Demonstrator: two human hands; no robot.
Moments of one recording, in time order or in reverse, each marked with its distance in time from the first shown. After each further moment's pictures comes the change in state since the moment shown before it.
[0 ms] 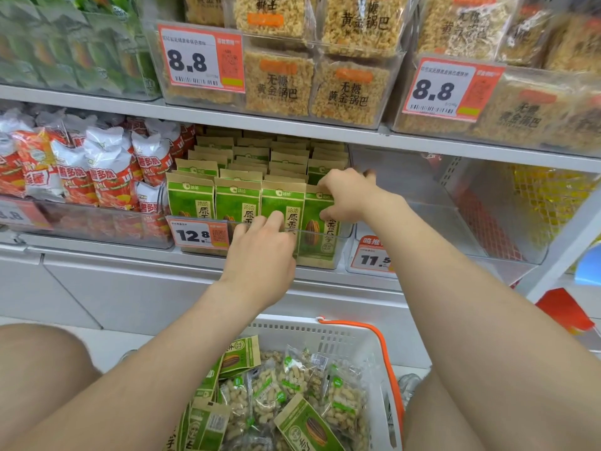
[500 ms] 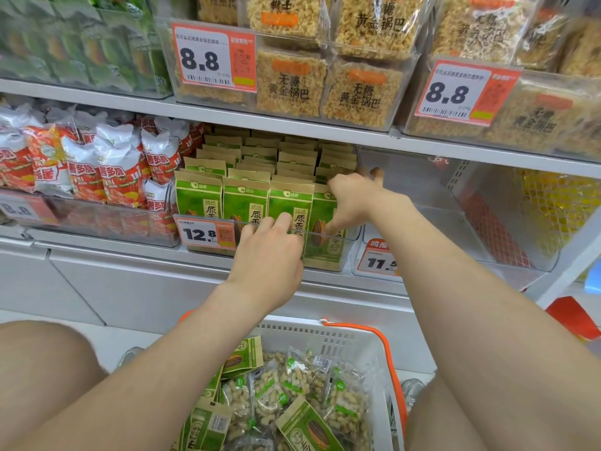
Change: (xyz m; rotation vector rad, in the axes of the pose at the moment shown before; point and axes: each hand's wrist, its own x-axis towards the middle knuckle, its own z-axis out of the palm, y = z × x) left_hand -0.002 0.000 -0.002 -0.008 -0.012 0.005; right_hand -0.001 -0.007 -0.006 -0.104 -0.099 0.012
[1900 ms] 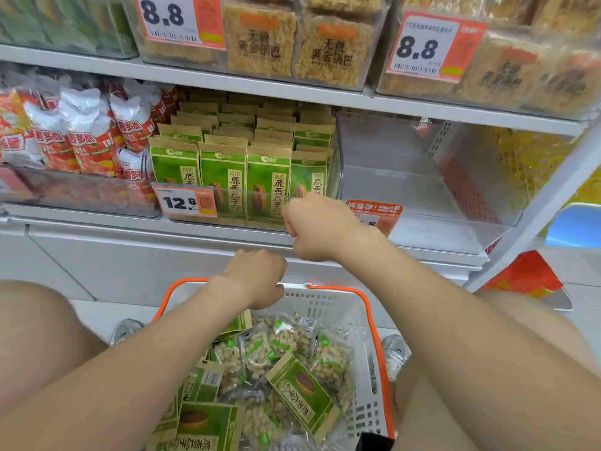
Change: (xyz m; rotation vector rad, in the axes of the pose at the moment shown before) left_hand -0.029 0.003 0.066 0.050 -0.565 0.143; right_hand -0.103 -0.061 0.031 0.052 0.015 -0.156
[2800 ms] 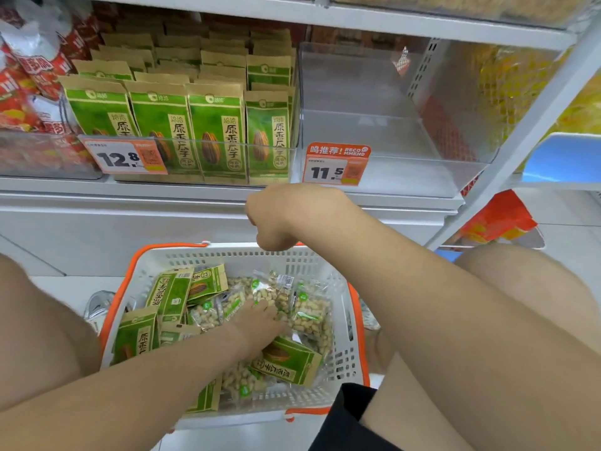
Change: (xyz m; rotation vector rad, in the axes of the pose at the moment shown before) left_hand -0.016 0.080 0.164 0.273 -0.433 0.387; right_hand -0.029 -0.007 0.014 -0.034 -0.366 -0.037
